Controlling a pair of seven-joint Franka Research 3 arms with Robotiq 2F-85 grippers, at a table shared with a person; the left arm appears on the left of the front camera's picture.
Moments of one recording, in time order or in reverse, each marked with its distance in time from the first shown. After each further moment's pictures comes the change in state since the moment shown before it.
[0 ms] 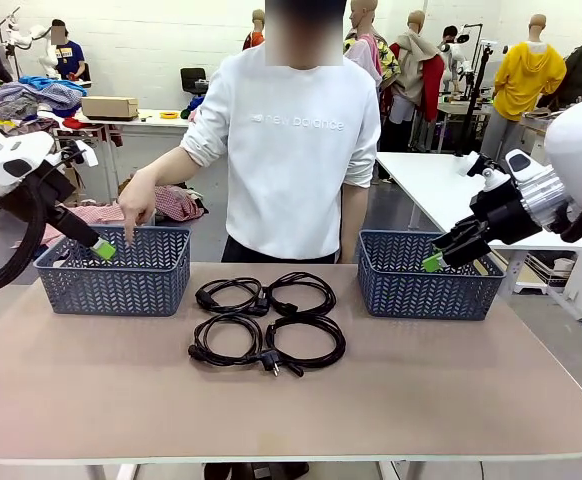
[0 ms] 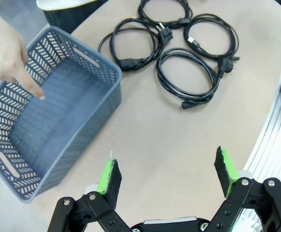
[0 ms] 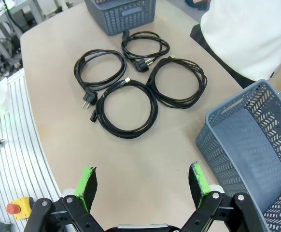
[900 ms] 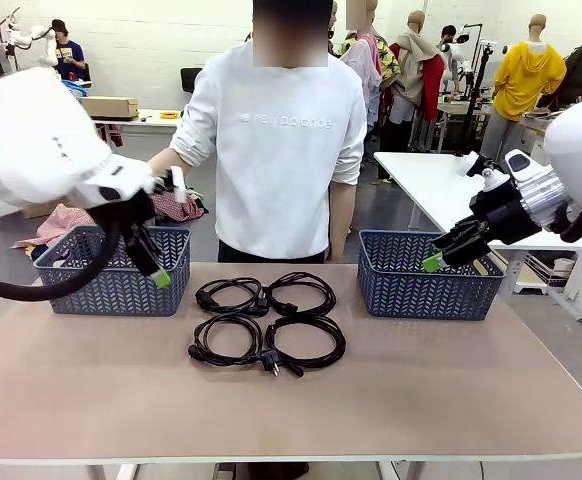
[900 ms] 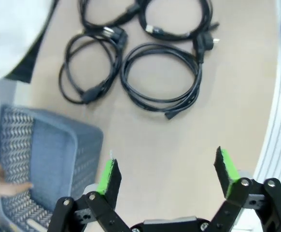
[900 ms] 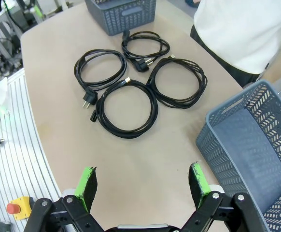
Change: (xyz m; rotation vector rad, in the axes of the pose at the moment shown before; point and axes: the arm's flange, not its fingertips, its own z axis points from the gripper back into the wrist) left arm 0.074 -0.083 -0.094 -0.006 0.230 -0.437; right arm 0.000 0.000 0.000 0.000 0.001 0.001
